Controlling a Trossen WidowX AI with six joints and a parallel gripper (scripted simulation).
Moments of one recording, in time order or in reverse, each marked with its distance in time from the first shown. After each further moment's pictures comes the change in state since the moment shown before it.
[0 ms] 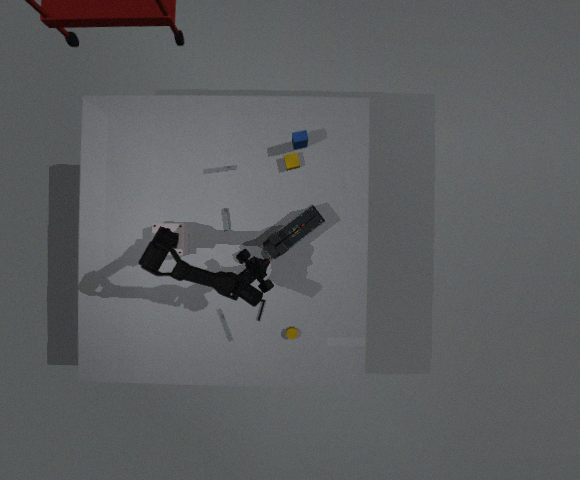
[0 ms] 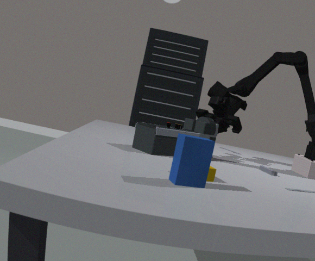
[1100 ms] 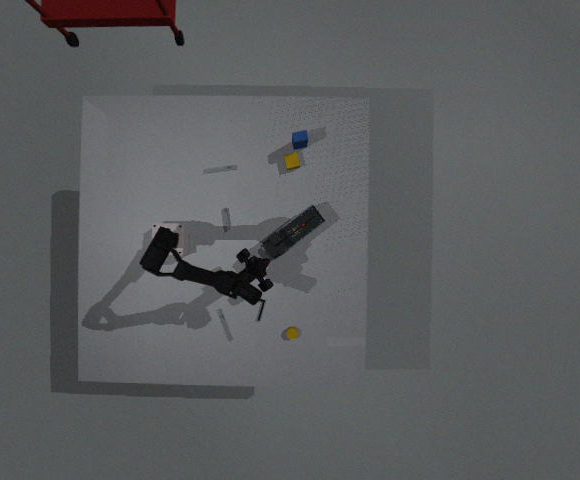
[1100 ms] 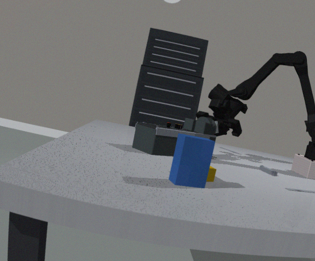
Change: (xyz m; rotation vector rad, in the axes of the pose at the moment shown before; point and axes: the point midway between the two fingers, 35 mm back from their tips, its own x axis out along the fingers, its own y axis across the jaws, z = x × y) arm 0.008 0.002 -0.008 -0.006 -0.013 -0.008
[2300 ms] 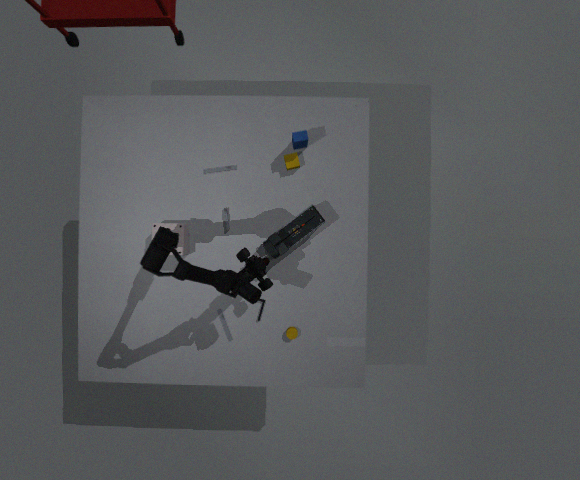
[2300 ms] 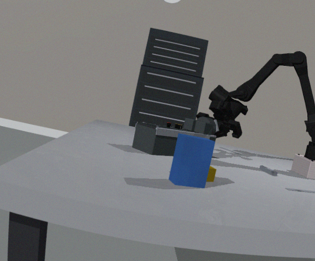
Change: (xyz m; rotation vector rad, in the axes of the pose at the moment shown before) arm 0.004 0.003 -0.004 -0.001 -0.002 -0.005
